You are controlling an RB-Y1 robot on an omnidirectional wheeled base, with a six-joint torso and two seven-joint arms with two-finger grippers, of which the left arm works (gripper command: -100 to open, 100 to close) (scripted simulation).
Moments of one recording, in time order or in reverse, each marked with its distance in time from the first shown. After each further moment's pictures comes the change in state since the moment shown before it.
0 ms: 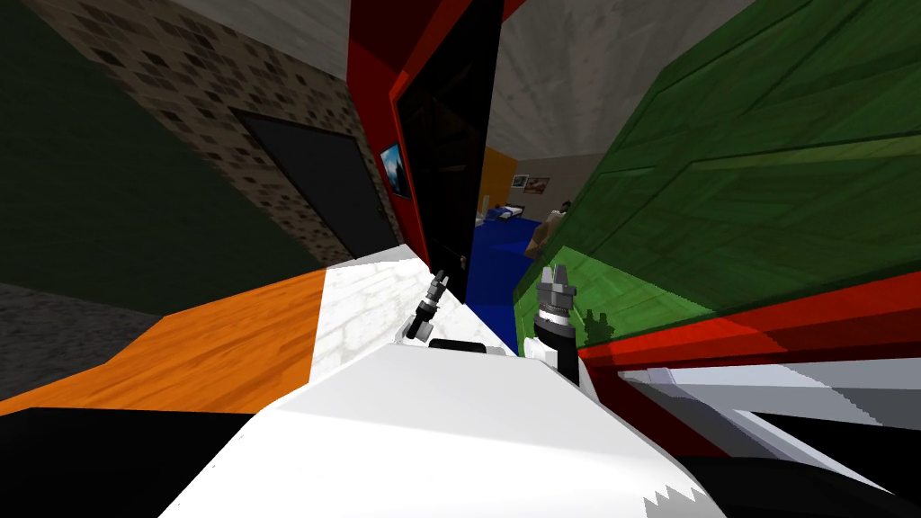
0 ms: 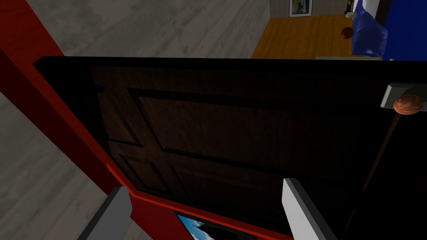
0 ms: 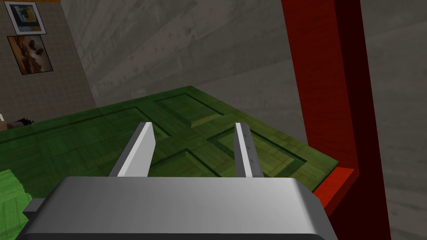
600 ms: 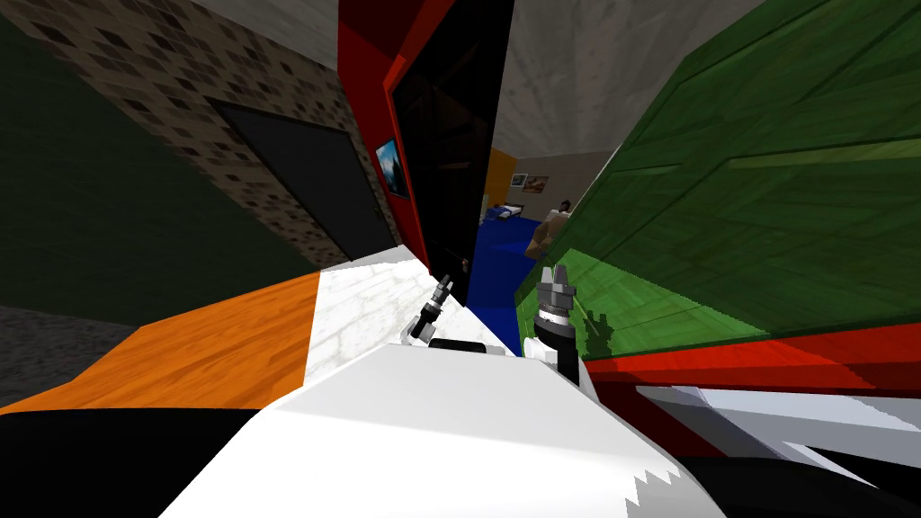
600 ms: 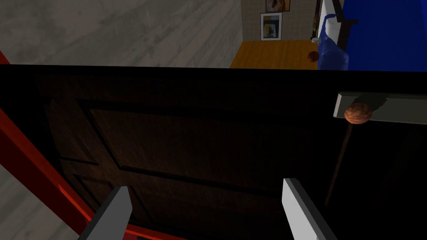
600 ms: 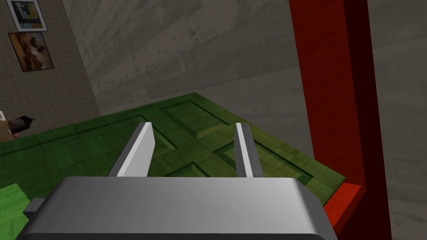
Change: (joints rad) arm -0.065 0.007 -0.046 0.154 -0.006 -0.012 0.013
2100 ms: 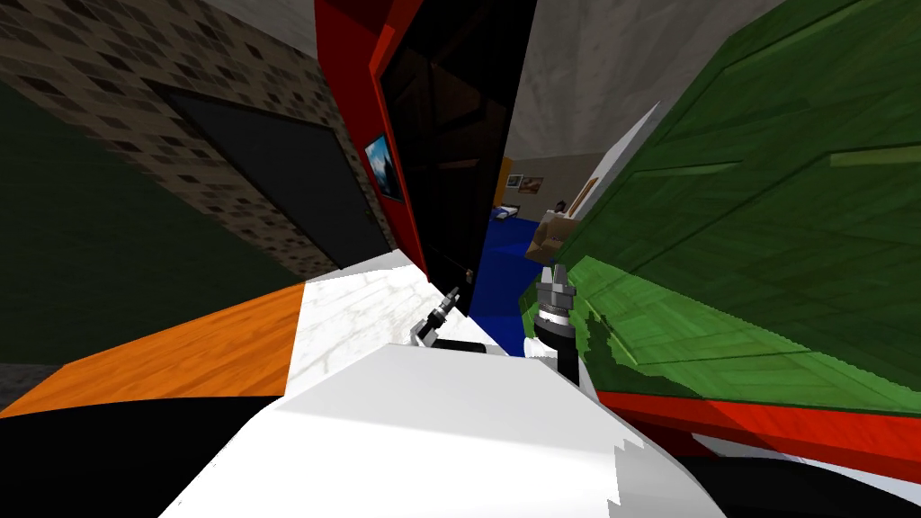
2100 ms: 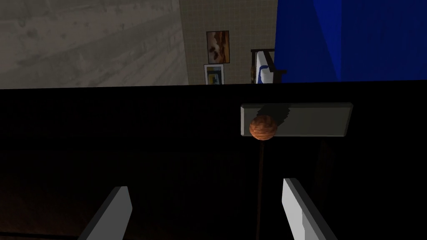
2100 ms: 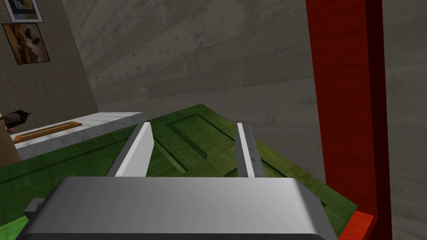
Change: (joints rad) arm -0.165 -0.005 -0.106 0.413 -0.014 -0.060 0.024
